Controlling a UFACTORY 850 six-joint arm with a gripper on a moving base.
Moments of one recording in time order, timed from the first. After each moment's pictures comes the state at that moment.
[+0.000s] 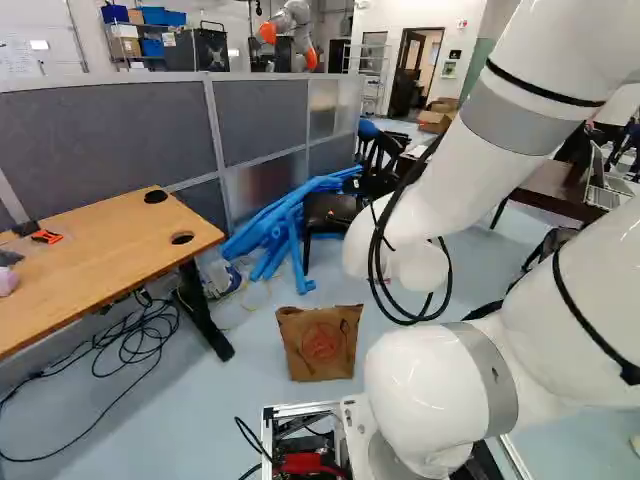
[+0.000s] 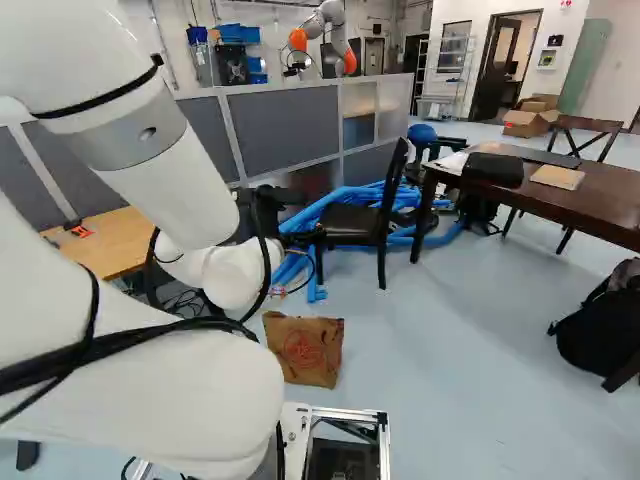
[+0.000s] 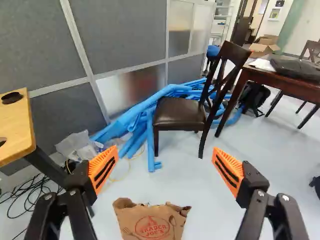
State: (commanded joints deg) arm 0.0 16.0 -5.0 0.0 50.0 0.0
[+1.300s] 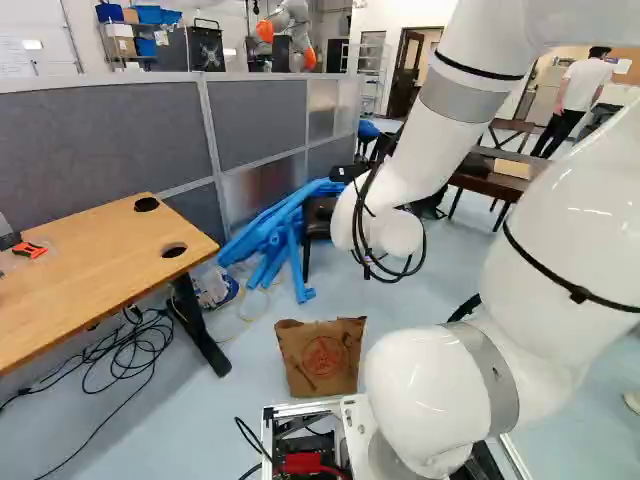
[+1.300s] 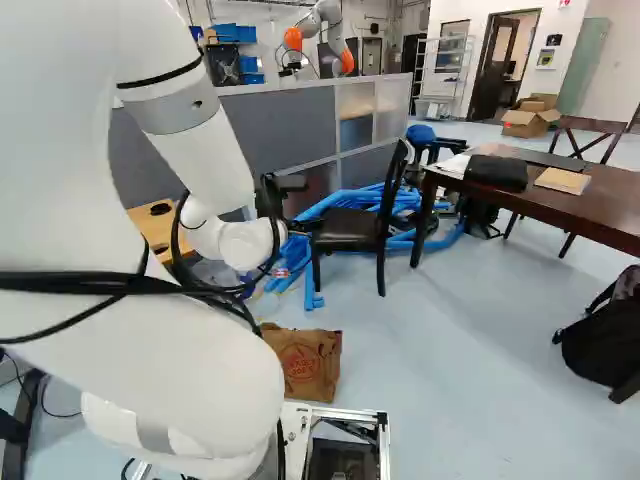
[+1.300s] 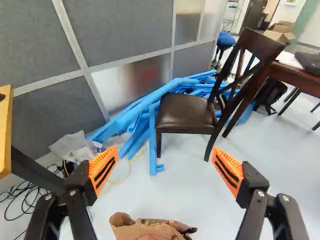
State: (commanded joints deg) arm 2.2 2.8 -17.1 -1.0 45.1 0.0
